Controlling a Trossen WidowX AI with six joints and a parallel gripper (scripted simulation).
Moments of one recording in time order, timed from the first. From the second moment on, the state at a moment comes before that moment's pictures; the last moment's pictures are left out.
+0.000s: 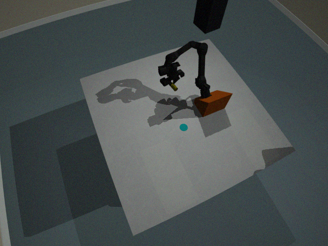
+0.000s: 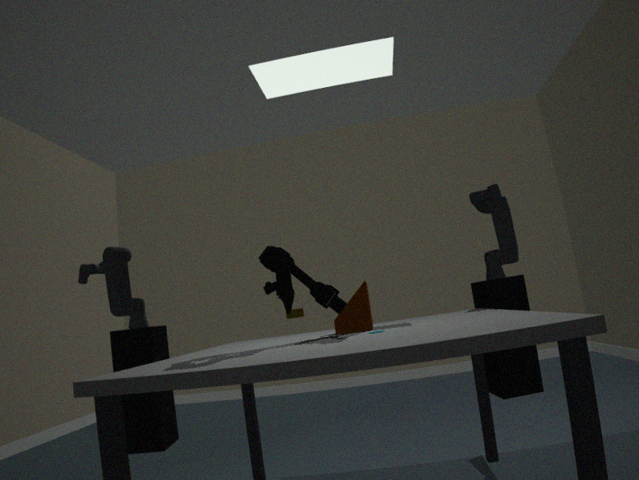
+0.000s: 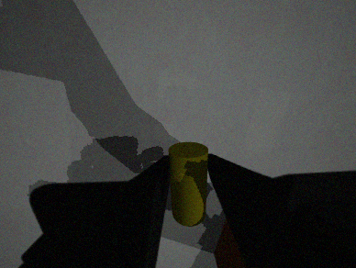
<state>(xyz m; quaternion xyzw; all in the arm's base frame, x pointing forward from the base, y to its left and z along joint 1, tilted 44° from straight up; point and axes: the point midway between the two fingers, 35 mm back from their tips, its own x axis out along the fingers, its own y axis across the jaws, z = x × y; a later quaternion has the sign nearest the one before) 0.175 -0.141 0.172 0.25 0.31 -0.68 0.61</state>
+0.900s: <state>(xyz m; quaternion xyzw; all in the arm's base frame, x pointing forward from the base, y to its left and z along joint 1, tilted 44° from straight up) 0.213 -0.104 0.160 0.14 0.44 -0.60 0.66</state>
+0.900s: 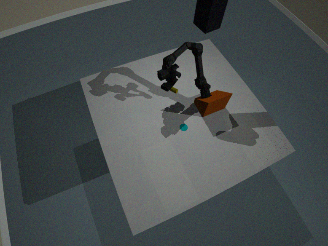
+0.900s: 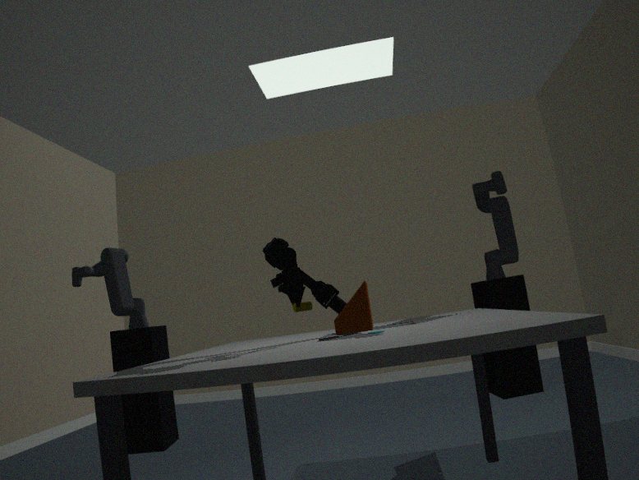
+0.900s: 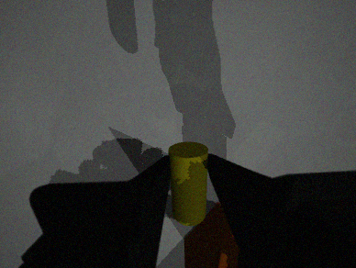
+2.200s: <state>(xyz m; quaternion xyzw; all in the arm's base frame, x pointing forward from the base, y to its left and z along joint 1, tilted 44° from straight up) 0.269 -0.028 0.099 -0.11 0.64 -0.36 0.67</state>
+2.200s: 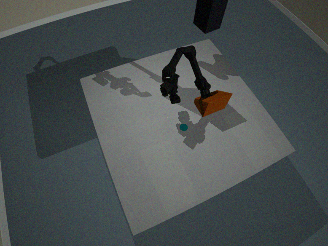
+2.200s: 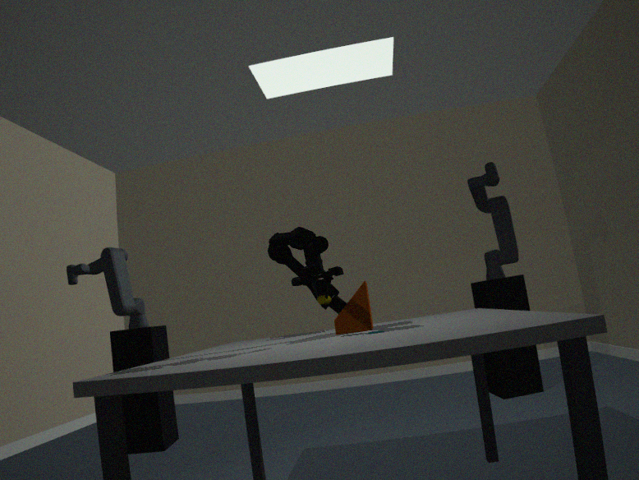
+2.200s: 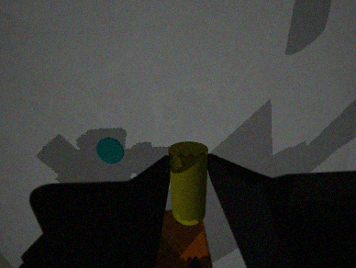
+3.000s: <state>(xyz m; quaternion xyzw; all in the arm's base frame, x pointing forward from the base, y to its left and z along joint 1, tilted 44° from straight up) 0.282 0.022 0.056 -0.29 0.72 -0.18 0.61</state>
